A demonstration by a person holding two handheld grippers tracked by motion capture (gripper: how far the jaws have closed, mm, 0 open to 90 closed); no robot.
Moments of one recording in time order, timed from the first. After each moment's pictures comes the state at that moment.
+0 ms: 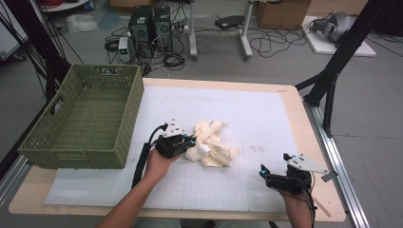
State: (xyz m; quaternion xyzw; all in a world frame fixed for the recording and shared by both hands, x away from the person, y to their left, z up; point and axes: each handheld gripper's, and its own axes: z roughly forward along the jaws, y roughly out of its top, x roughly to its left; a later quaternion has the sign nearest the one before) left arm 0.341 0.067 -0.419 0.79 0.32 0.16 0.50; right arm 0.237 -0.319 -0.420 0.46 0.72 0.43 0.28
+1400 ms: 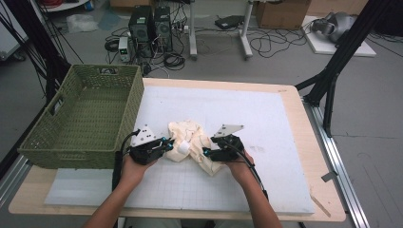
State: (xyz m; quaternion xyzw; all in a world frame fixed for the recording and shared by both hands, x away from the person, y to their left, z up) left arm 0.318 0.132 -0.422 0.78 0.31 0.18 0.52; right arm 0.349 -0.162 -0.428 0.29 0.86 0.40 0.14
